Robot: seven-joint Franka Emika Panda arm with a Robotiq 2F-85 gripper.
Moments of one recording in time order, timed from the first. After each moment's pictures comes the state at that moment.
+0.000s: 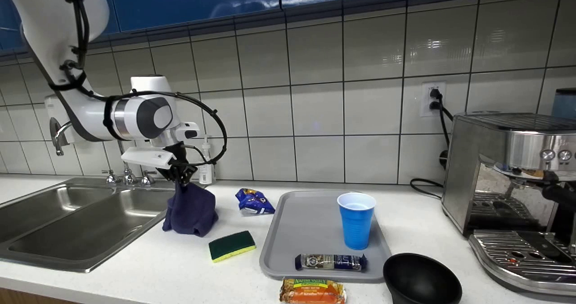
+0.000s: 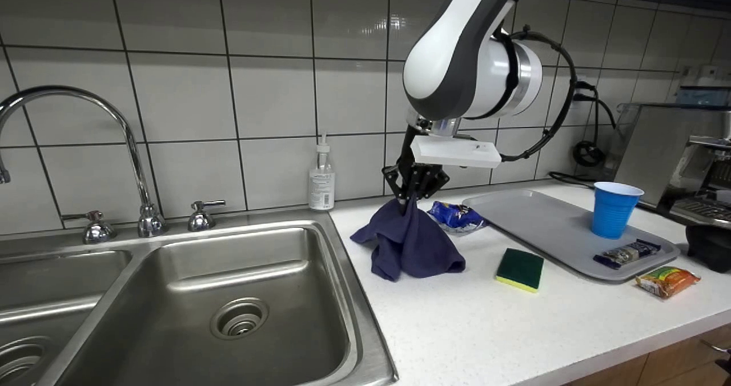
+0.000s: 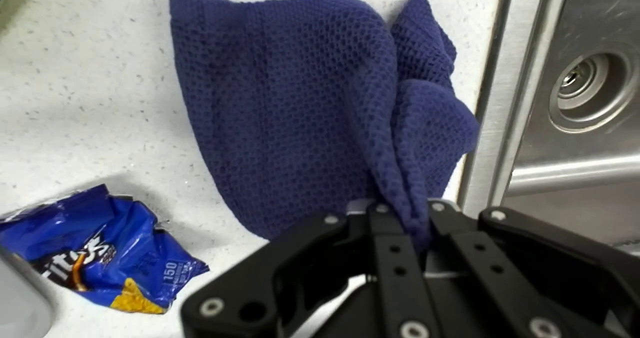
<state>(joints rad) 0.19 0.33 0.06 -2.27 0.06 2.86 0.18</state>
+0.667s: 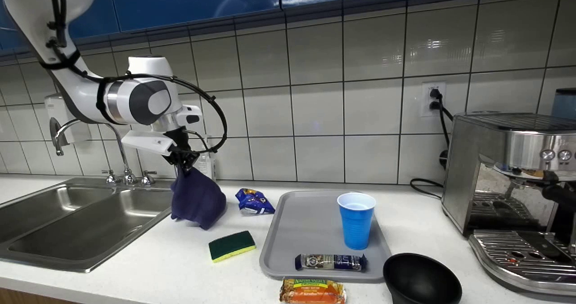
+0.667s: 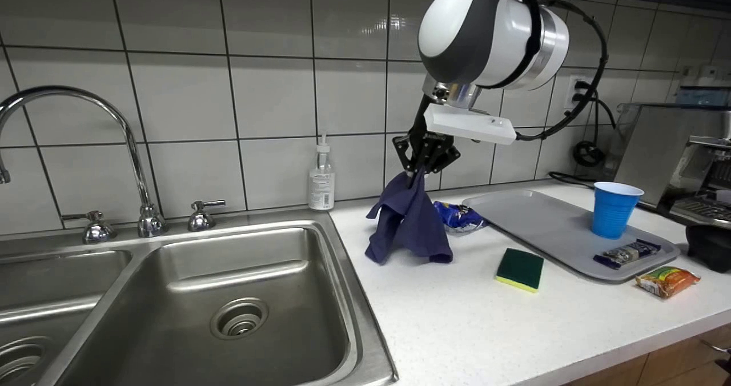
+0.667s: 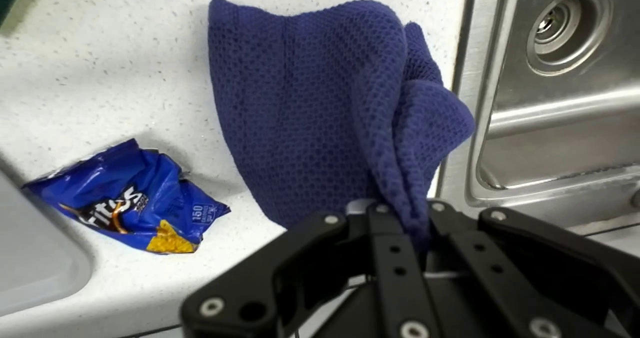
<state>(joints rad) 0.14 0.21 0.09 -2.33 0.16 2.89 0.13</state>
